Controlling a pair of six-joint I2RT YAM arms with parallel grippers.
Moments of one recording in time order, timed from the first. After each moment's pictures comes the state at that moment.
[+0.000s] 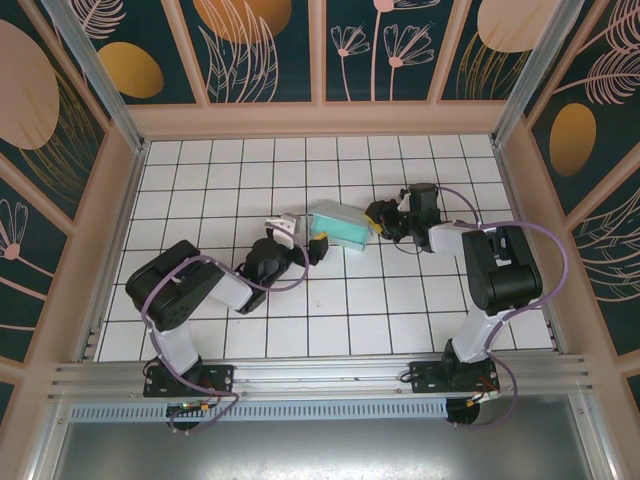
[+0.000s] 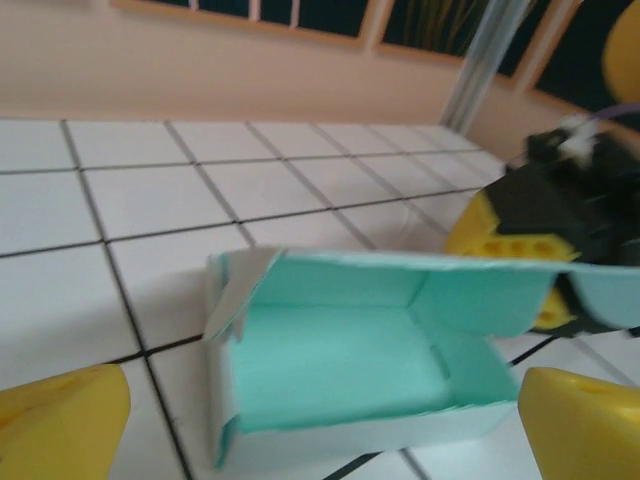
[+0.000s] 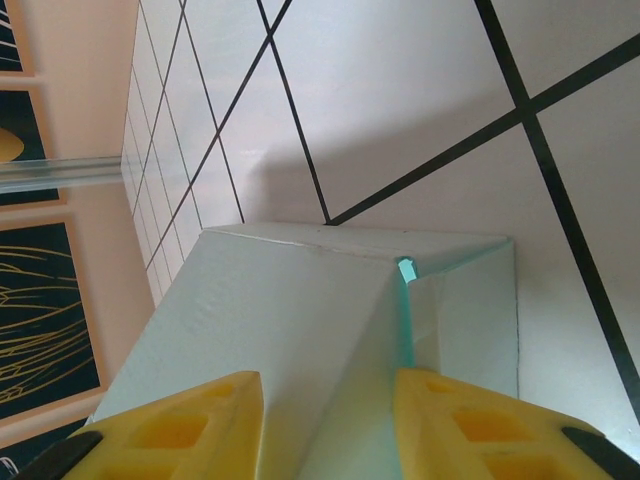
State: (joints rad) left arm -0.70 1.74 0.49 1.14 -0.04 -0.32; right arm 0.23 1.75 0.82 0.24 -0.57 1.02
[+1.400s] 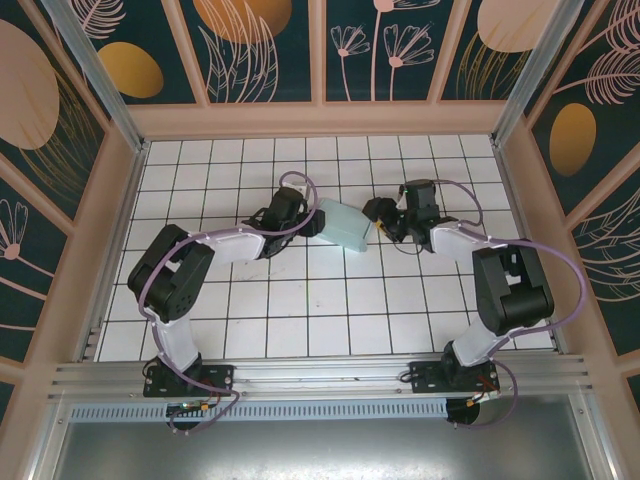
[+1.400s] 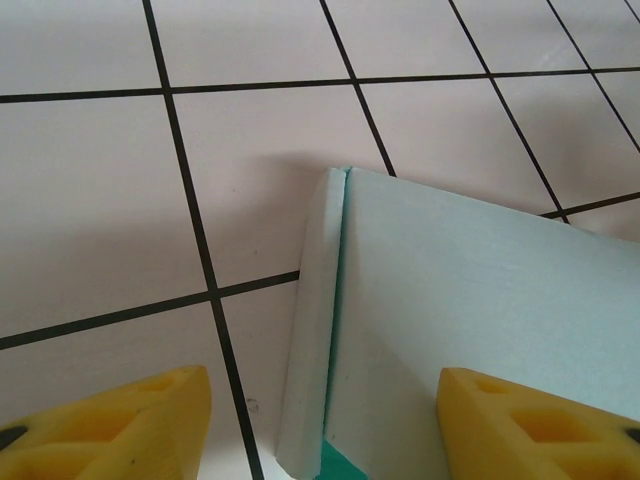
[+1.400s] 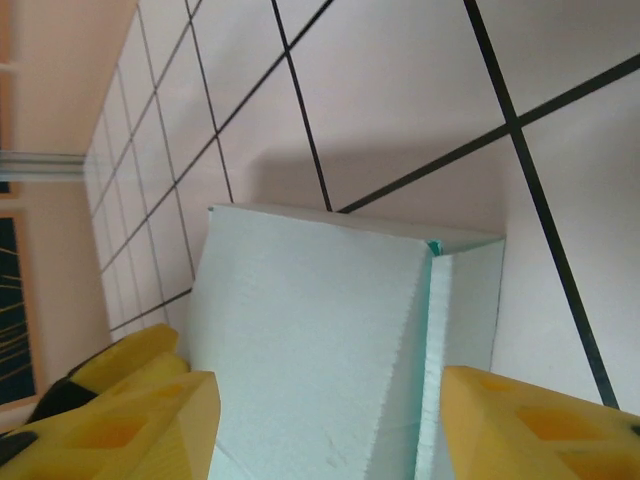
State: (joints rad) left arm -0.62 1.86 1.03 0.16 -0.03 -0.45; right arm 0.30 1.63 0.86 0.02 -0.41 0.89
